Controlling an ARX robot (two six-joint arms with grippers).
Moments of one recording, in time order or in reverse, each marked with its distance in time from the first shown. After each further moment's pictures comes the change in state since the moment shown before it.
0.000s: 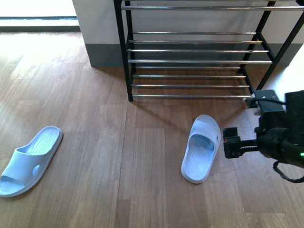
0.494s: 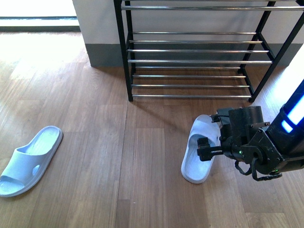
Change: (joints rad) left arm 0.000 0.000 0.000 0.000 0.000 0.000; right arm 0.053 0.378 0.457 -0.167 0.088 0.004
